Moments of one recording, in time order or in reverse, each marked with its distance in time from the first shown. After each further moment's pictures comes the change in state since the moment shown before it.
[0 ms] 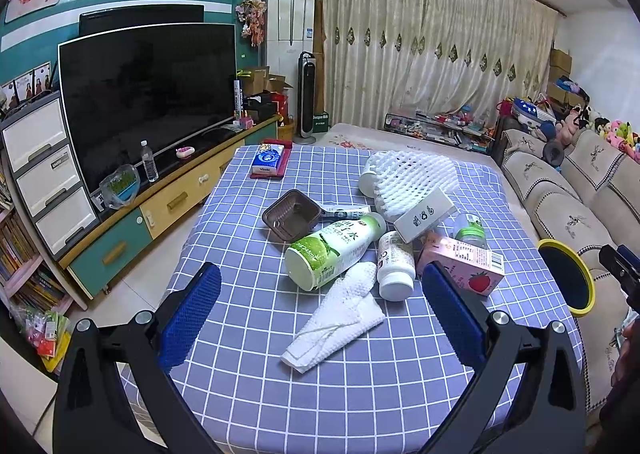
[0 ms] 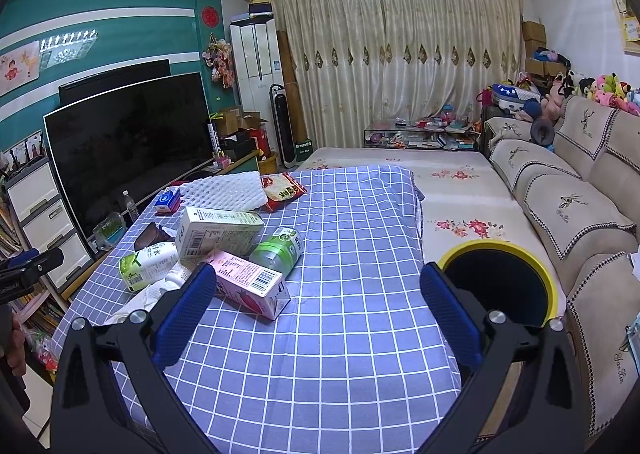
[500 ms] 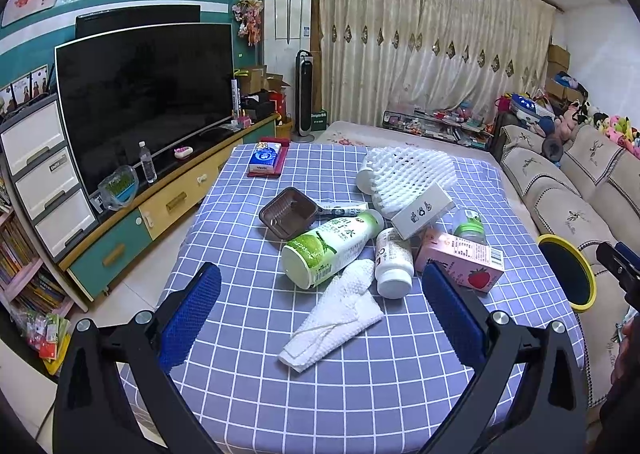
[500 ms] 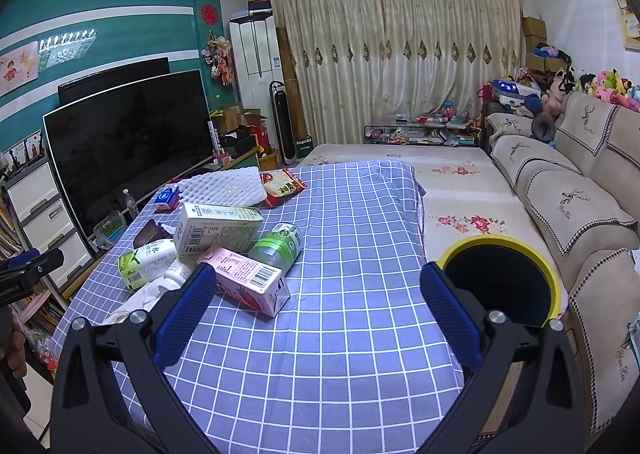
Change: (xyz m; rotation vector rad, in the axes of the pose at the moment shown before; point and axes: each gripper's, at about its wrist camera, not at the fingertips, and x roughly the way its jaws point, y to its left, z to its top) left arm 0.002 -0.004 -0.002 0.015 0.004 0.001; right arm 0.004 0.000 -0.004 0.005 0.013 0.002
